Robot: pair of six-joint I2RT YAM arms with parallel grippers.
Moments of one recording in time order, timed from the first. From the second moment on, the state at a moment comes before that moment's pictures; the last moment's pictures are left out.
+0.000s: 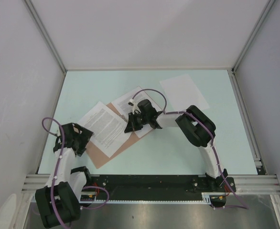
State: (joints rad) left arm 0.27 0.87 0.38 -0.46 0.06 -0.84; right arm 0.78 2.17 1.29 0.22 -0.59 0.57
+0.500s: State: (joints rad) left arm 0.27 0.87 0.38 -0.44 0.03 -0.85; right arm 0.88 2.10 1.16 0.34 -0.47 0.72
